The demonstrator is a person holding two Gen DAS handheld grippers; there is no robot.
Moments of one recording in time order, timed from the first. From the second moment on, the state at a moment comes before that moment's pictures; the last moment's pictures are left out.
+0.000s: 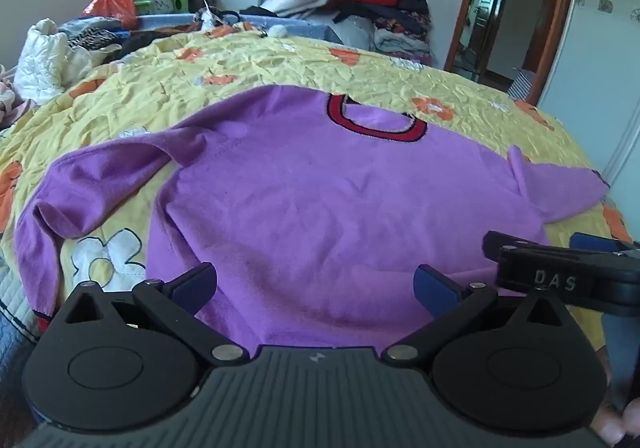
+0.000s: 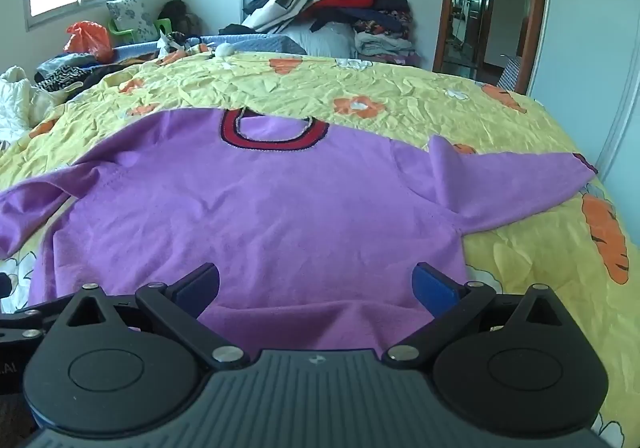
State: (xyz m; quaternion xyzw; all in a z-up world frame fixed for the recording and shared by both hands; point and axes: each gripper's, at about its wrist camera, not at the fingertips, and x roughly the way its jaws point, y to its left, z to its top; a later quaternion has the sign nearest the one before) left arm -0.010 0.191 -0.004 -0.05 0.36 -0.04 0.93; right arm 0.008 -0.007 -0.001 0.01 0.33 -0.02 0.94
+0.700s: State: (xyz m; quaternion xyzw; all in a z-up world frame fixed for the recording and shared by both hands) left arm -0.009 0.199 -0.015 -0.04 0.37 0.01 0.93; right arm -0.007 -0.007 -0.017 -0.05 0.29 -0.05 0.95
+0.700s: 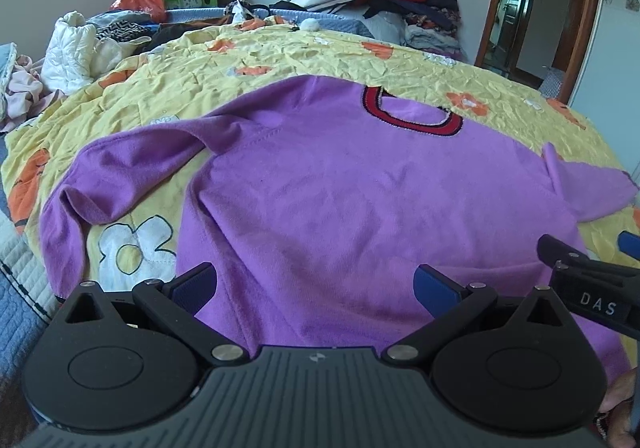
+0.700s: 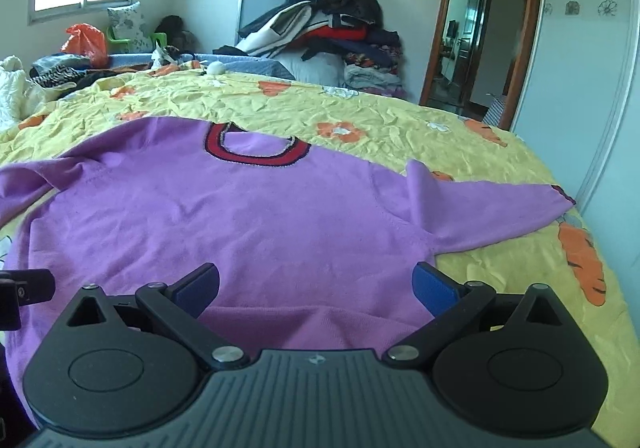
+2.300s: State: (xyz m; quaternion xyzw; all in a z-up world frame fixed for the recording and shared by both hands) left arm 0.007 0.165 -0.013 -0.03 0.37 0.00 0.93; right arm 0.009 -0.039 -0.016 -0.03 0.32 -0.06 0.94
